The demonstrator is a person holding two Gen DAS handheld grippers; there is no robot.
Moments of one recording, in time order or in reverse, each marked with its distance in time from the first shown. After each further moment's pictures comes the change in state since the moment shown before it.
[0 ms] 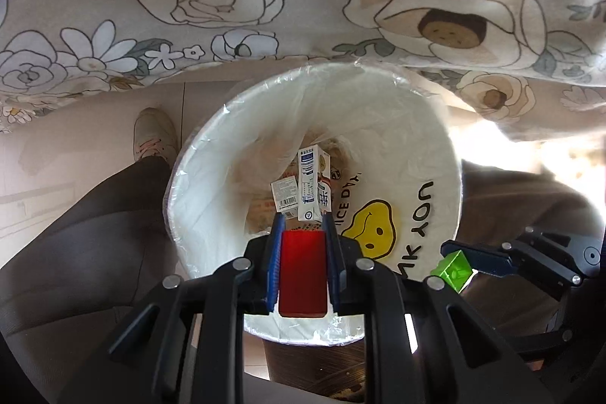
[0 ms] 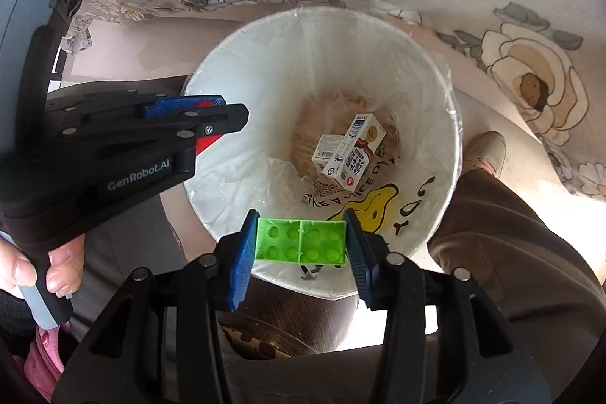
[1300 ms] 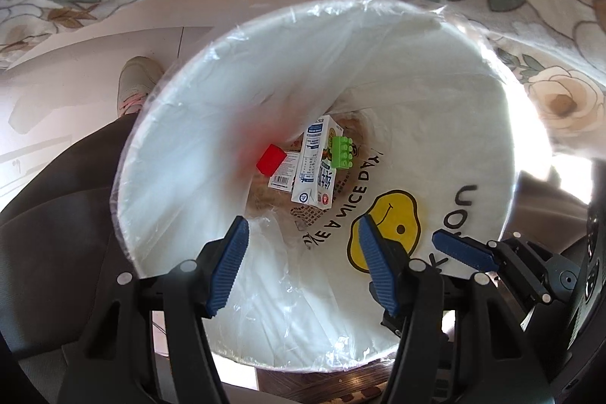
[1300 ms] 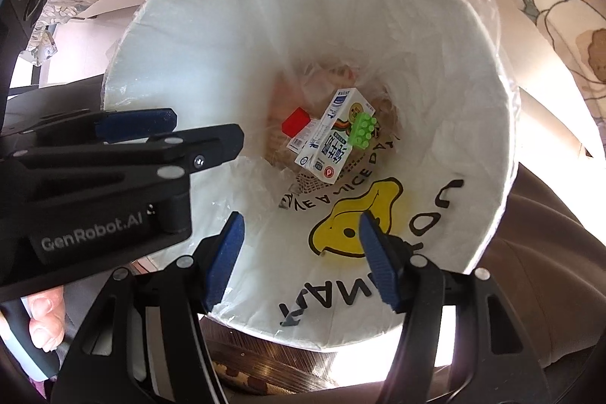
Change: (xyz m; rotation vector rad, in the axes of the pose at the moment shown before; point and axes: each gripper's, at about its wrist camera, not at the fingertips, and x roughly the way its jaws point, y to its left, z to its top) left arm 0.053 0.010 0.009 -0.100 0.148 0.007; right arm 0.065 -0.022 0.016 0.088 0.080 -0.042
